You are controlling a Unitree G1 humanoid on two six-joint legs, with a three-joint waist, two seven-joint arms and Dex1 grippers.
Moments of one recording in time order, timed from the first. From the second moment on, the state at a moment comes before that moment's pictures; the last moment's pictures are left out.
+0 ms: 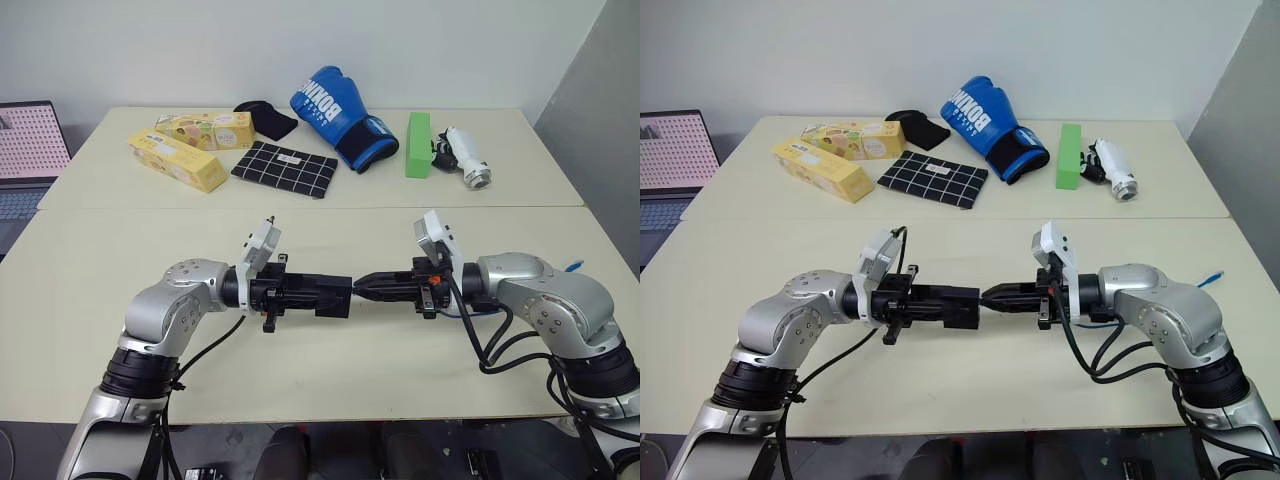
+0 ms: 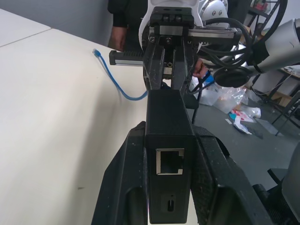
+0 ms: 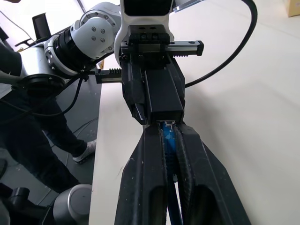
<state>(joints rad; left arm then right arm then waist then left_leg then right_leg) -0.46 0.60 -0.08 -0.06 -0.65 0.60 -1.35 -0.53 -0.64 0.17 -0.35 0.77 0.86 0.93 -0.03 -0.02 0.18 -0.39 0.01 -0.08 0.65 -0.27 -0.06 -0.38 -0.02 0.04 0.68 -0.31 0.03</state>
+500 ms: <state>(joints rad) -0.43 0.62 -0.08 -0.09 -0.66 0.60 -1.32 -0.53 -0.62 0.15 -0.34 0.78 0.88 0.90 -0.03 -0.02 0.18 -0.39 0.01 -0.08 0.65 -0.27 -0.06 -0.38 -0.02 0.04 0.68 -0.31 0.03</state>
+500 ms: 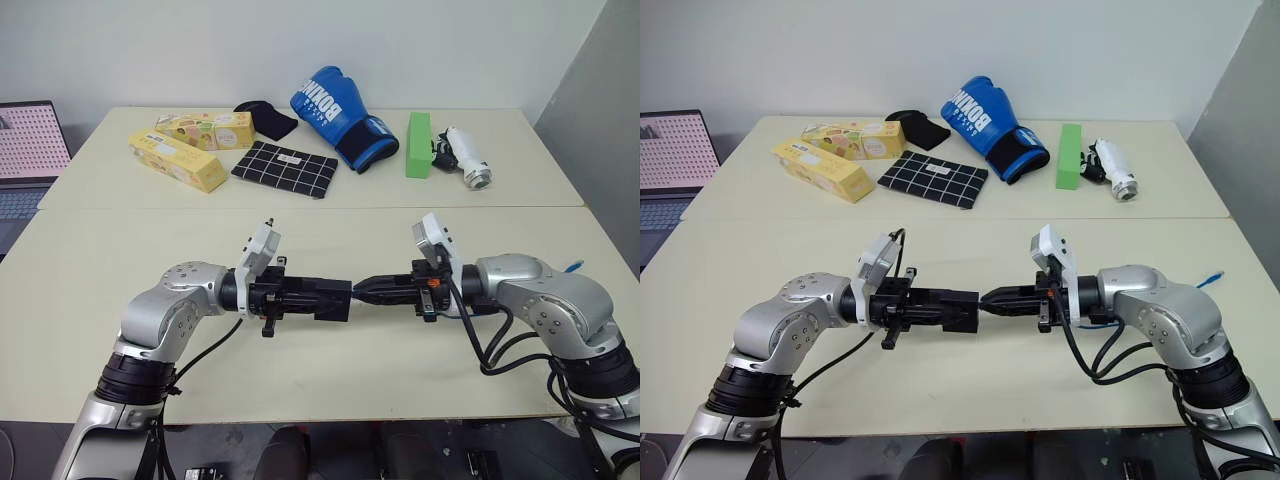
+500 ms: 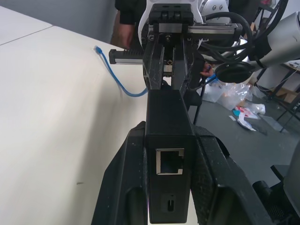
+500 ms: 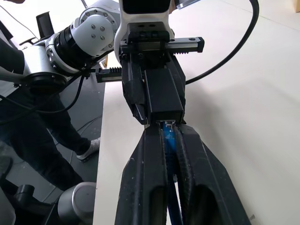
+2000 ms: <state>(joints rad) -0.44 0.61 -0.07 -0.06 -0.66 0.60 -1.34 -0.47 -0.54 0.09 -0.40 0.89 1.03 0.75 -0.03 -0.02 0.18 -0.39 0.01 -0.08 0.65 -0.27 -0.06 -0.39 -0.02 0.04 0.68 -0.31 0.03</state>
